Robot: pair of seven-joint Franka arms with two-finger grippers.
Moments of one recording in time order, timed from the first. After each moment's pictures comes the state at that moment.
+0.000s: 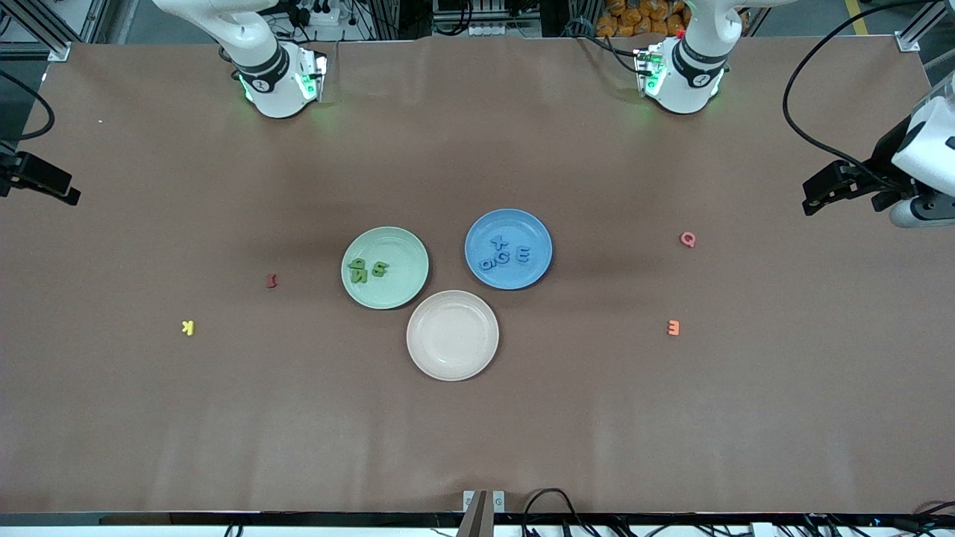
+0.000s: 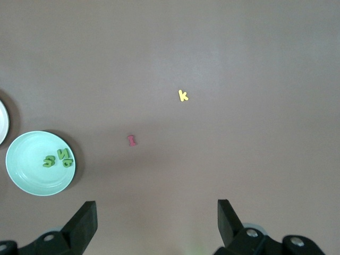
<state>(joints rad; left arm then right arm) -0.04 0.02 -0.06 -1.56 0.03 1.61 -0.14 0.08 0.06 -0.17 -1.43 -0.03 1.45 0.05</state>
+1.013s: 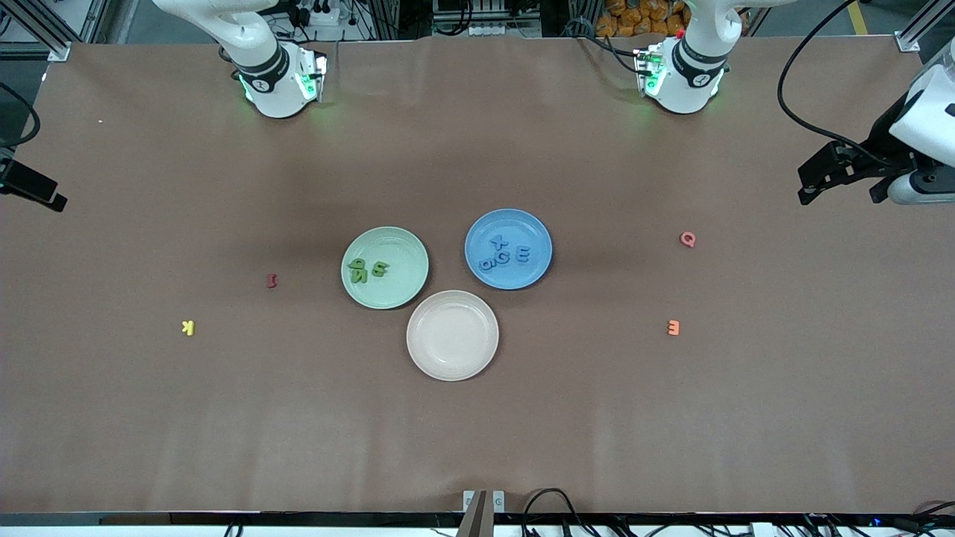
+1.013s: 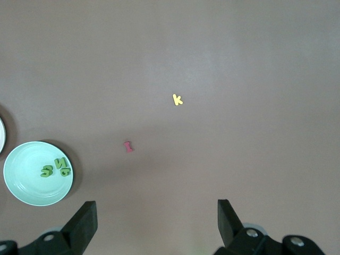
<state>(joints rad) -0.03 -0.02 -0.09 -1.57 0.03 1.63 -0.13 0.08 0.06 -0.19 -1.44 -0.03 1.48 0.07</state>
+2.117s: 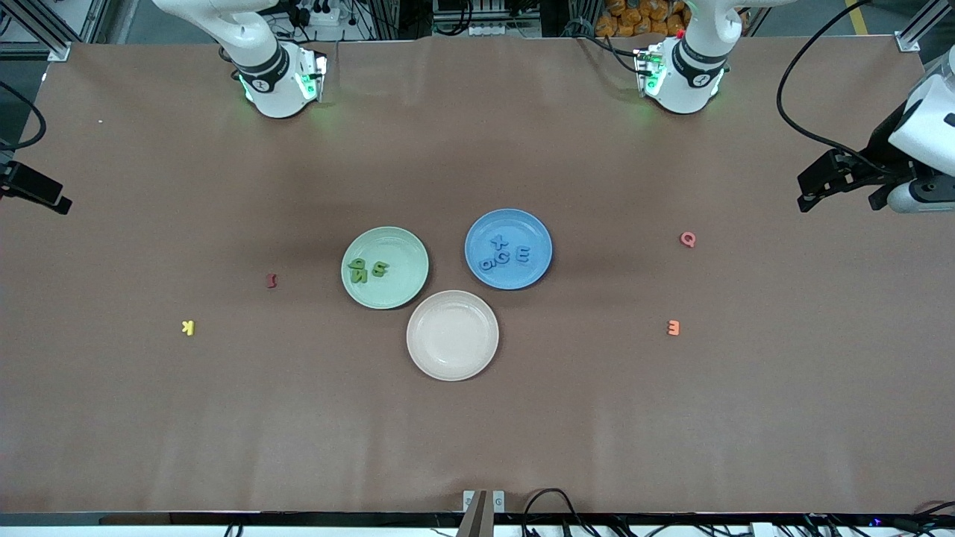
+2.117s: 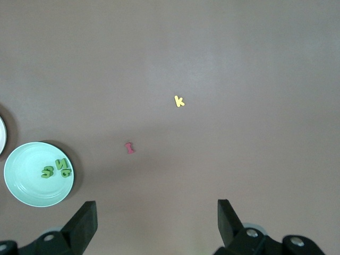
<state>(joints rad) -0.03 -0.01 -0.09 -1.56 0.03 1.65 -0.13 0.08 0.06 -0.19 -1.45 -0.03 1.50 0.07</state>
